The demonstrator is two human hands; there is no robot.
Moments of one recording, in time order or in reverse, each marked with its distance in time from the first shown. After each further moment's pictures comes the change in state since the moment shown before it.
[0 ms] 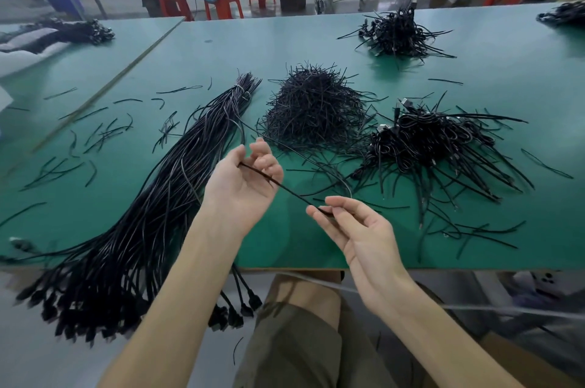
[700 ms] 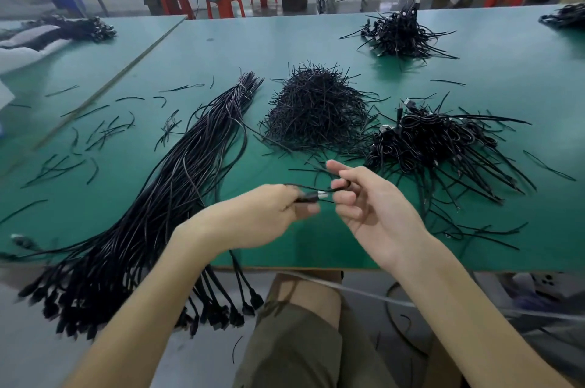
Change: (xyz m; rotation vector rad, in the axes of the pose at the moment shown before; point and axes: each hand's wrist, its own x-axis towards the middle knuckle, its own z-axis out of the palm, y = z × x) left_hand -0.021 -0.003 -0.003 2.243 -0.466 0.114; right_hand 0.013 -0.052 0.030 0.044 -0.079 0.198
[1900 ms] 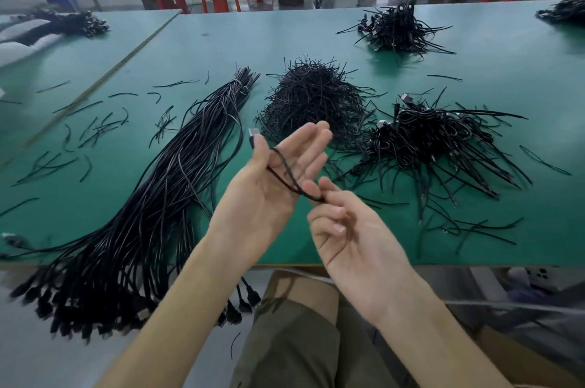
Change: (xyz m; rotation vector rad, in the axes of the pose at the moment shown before) left_hand -0.001 0.017 0.023 -1.714 0.224 0.424; right_hand -0.035 0.032 0.012 0.476 -0.121 0.122
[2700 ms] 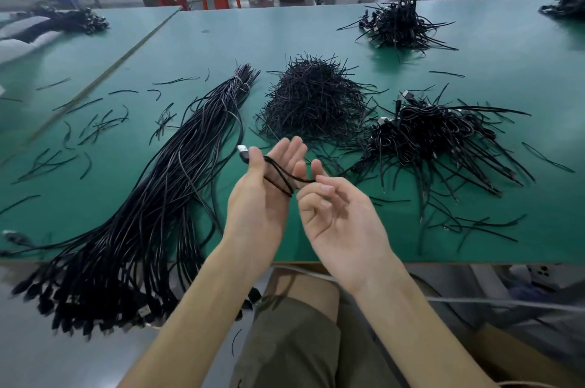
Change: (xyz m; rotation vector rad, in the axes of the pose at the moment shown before) left_hand -0.002 -0.018 -0.003 -0.001 0.467 0.028; right_hand 0.027 0.004 -0.002 0.176 -0.073 0.064
